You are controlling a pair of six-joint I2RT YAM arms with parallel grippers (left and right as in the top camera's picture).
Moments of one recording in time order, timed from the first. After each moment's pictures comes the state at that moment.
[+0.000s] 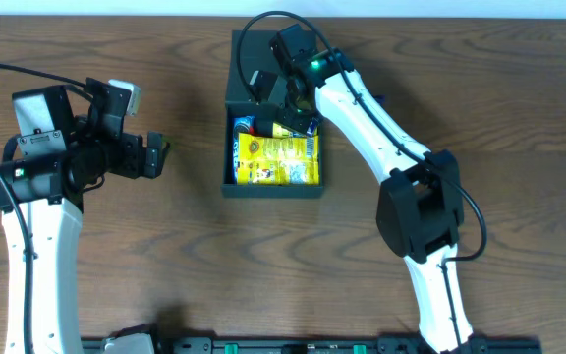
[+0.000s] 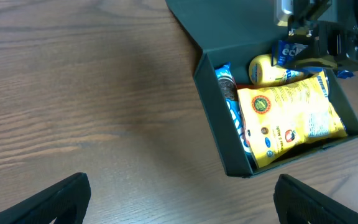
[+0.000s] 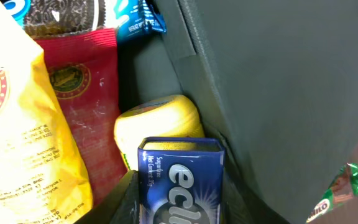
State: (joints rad) left arm 0.20 1.29 1.21 -0.86 0.46 0.33; right arm 0.51 2.31 2.09 -1.03 -0.04 -0.66
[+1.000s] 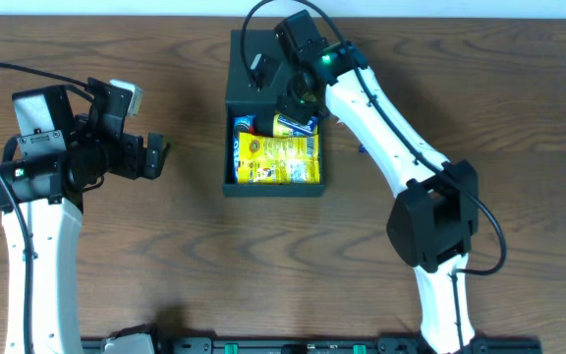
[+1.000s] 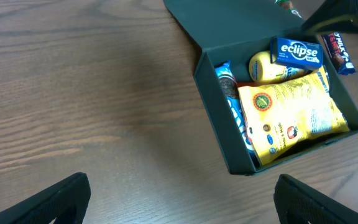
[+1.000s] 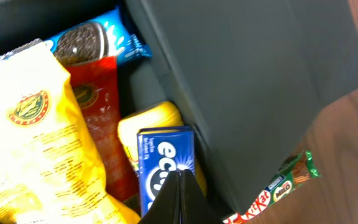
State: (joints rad) left arm 0.20 1.29 1.21 -0.86 0.46 0.35; right arm 0.50 2.23 2.09 -1.00 -0.06 -0.61
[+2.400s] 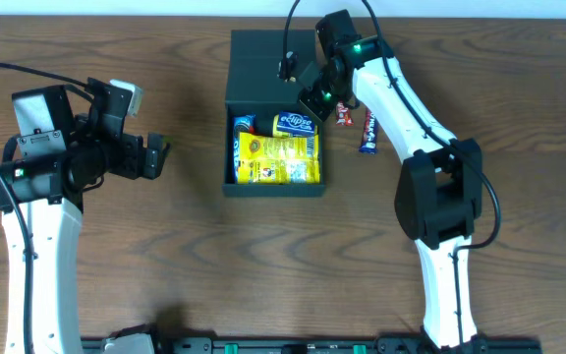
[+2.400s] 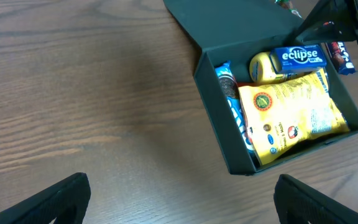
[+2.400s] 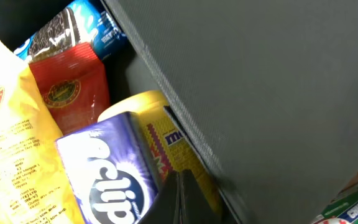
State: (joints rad) left arm 0.20 1.29 1.21 -0.86 0.46 0.35; right arm 0.35 2.35 2.09 -1.02 -0.37 -0.55
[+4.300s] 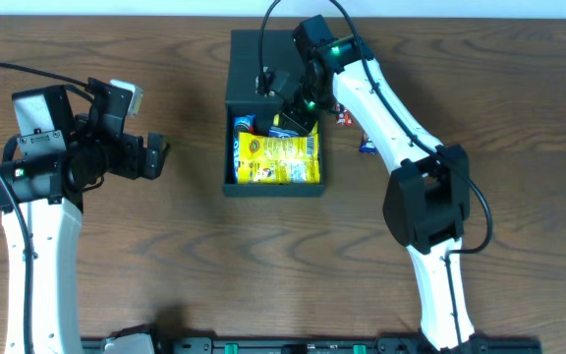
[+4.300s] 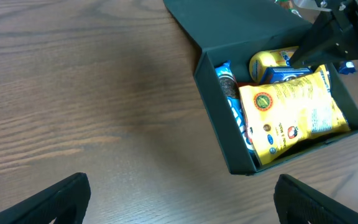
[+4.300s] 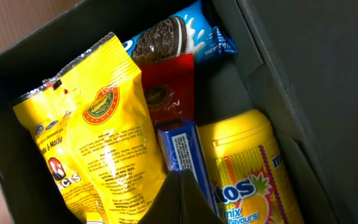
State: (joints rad) left arm 0.20 1.29 1.21 -0.86 0.46 0.35; right arm 0.43 2.35 2.16 -1.16 -0.42 -0.62
